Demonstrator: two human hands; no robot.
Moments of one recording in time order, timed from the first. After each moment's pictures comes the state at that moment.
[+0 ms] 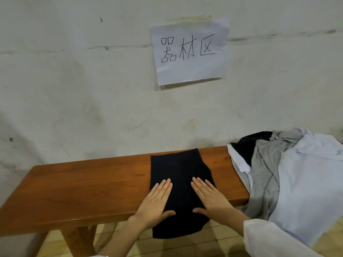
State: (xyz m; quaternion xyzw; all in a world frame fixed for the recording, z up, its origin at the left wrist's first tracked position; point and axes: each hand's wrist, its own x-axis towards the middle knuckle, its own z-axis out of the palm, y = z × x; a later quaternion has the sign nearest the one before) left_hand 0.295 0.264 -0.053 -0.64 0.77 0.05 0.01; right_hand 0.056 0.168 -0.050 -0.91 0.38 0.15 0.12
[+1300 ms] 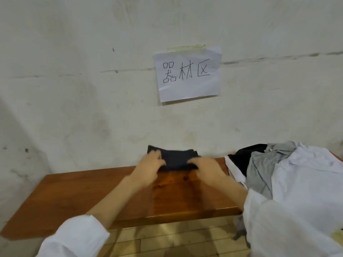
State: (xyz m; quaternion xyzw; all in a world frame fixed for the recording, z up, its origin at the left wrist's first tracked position) left_hand 0.310 0.217 0.105 -0.65 0.76 -0.08 -0.05; right_hand 0.089 0.138 0.094 -0.90 0.41 -0.10 0.10
